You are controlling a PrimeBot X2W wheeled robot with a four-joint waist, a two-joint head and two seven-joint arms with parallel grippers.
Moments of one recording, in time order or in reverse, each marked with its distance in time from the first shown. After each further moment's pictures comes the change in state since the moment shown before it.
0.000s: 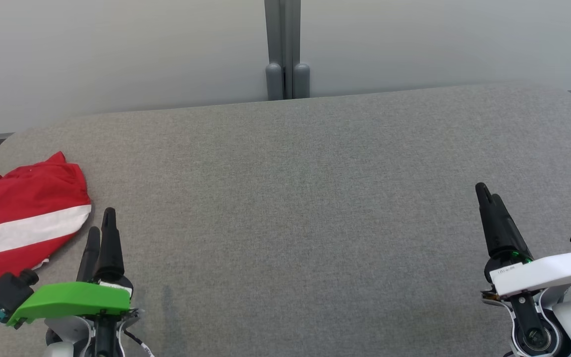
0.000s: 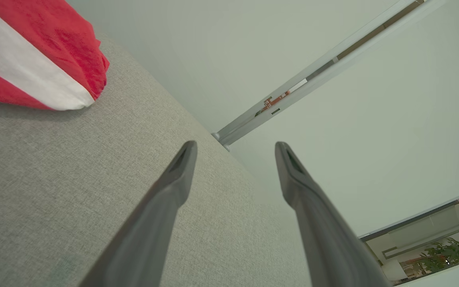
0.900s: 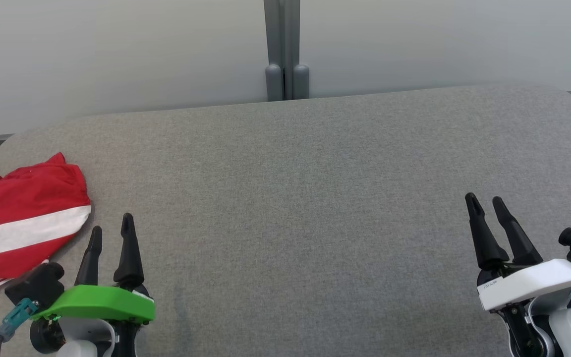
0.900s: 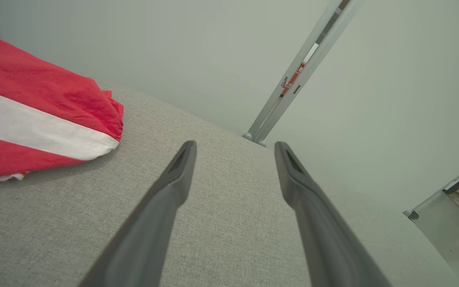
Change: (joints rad) left arm -0.004 0.020 -0.054 0.055 0.382 0.000 -0.086; right arm 0.036 0.054 -0.077 -0.019 -0.423 0.000 0.066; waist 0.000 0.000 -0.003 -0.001
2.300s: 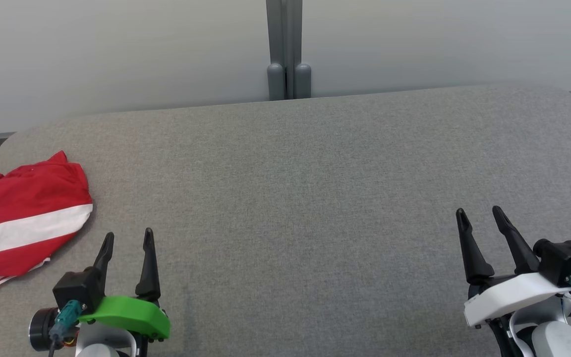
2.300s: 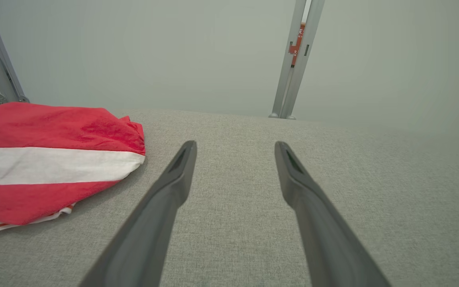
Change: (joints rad) left arm -0.015 0.016 -0.048 0.124 0.358 0.006 -0.098; right arm 0.038 0.109 -0.096 0.004 -0.456 0.000 0.023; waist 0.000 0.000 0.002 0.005
